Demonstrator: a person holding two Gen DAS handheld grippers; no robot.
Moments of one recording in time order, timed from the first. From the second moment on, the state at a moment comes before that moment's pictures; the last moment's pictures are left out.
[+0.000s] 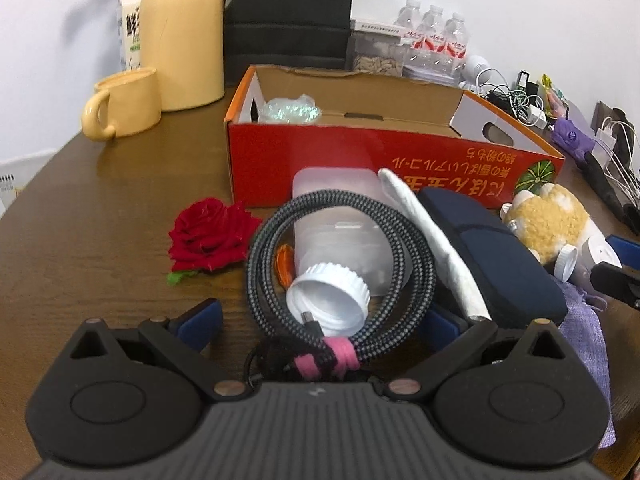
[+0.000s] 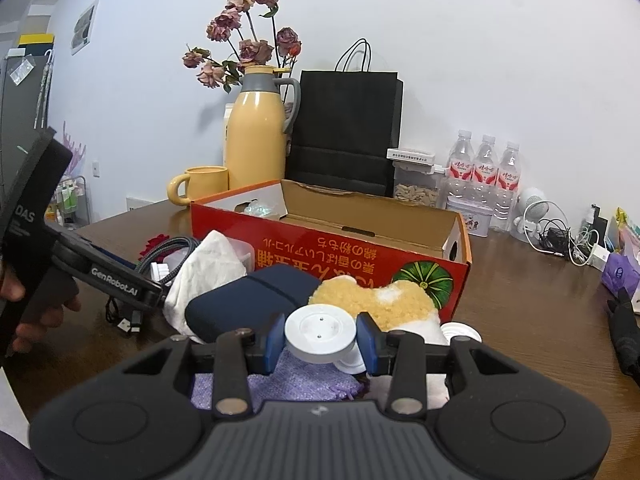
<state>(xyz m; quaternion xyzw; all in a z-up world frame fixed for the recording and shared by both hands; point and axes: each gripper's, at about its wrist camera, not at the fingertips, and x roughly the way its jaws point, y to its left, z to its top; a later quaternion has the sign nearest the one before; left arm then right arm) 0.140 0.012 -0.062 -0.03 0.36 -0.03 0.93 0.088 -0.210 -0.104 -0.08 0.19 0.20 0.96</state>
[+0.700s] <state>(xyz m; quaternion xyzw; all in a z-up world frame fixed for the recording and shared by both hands) 0.116 0.014 -0.033 -0.06 0.32 -0.02 0.95 0.076 -0.214 -0.100 -0.07 0.18 0.20 0.96</state>
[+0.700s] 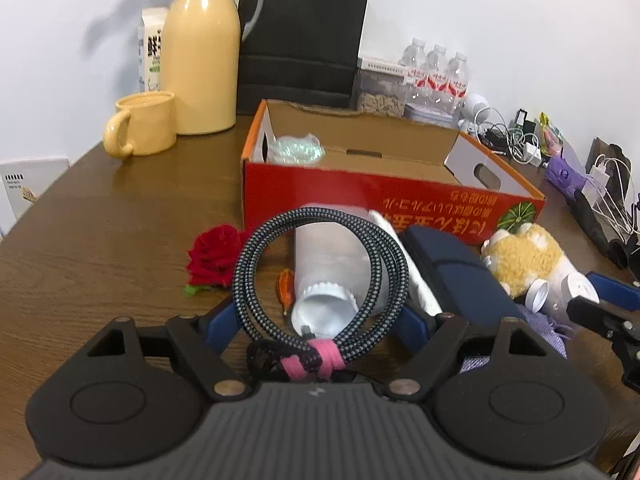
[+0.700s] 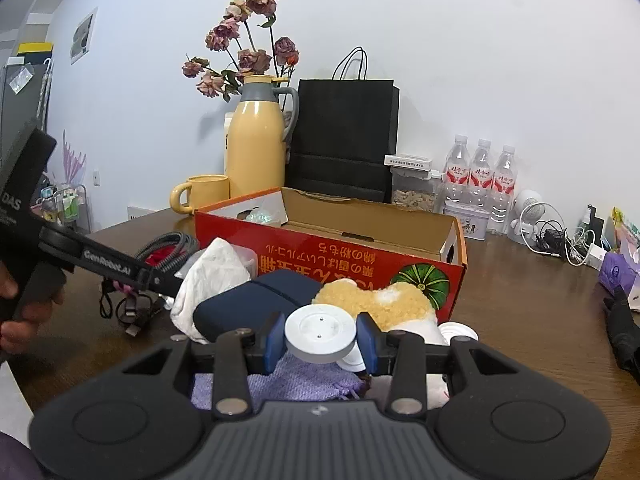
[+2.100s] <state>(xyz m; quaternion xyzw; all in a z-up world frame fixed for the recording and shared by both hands) 0.328 -0.036 0.028 -0.06 0.30 0.04 0.95 0.326 -0.174 -0.049 -0.07 0.22 0.11 0.97</state>
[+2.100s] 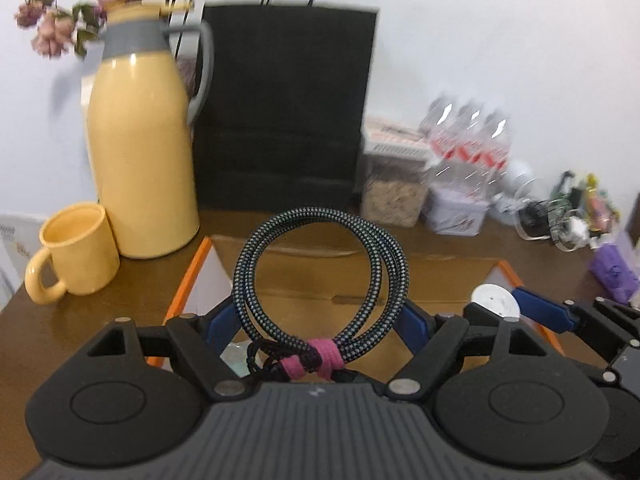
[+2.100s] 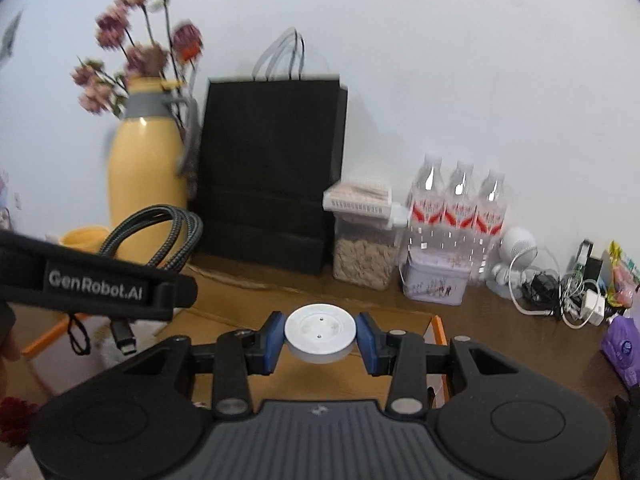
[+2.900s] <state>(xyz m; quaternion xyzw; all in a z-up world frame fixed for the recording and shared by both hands) 0.354 -0.036 0.007 -0.05 0.34 0.10 0.93 0.366 -0.162 -0.079 -0.07 0.32 0.09 0.94</state>
